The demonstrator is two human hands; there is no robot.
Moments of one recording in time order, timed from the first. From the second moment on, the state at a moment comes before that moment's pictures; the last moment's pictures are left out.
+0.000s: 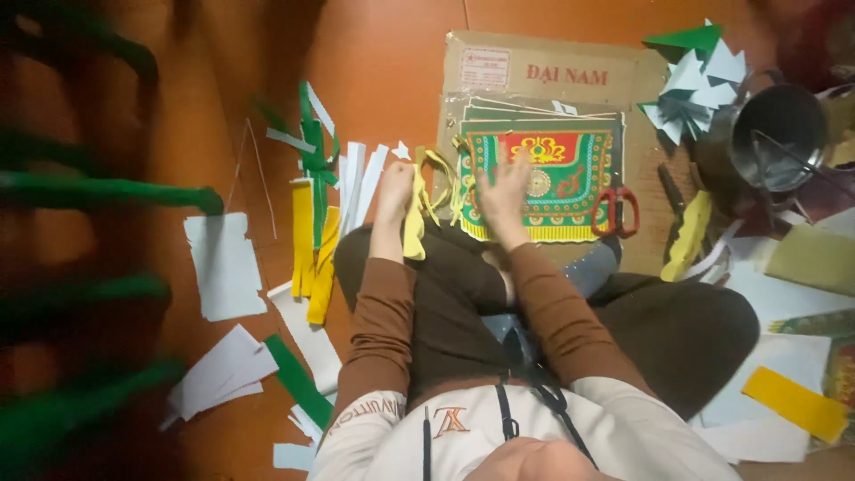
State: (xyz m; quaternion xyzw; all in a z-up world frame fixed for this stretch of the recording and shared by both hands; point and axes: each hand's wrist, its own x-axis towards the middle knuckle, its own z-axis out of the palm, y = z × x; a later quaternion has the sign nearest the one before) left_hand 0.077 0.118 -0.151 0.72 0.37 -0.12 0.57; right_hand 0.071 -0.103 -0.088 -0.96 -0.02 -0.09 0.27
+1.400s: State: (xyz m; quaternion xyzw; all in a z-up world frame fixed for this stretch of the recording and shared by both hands) left_hand 0.008 -0.063 0.053 0.44 0.12 -0.12 0.88; right_hand 0.043 -0.431 0.177 -0.86 0.00 -0.08 0.50
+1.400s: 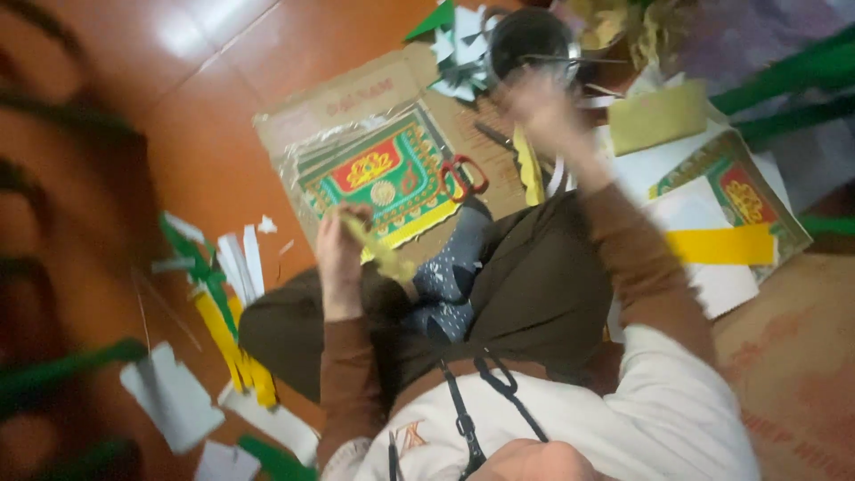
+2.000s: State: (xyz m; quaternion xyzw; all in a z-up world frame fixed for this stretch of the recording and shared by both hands) left_hand -0.040 -0.049 0.110 0.81 -0.06 0.21 0.54; right_hand -0.049 -0.284 0.064 -0.89 -0.07 0.16 0.42
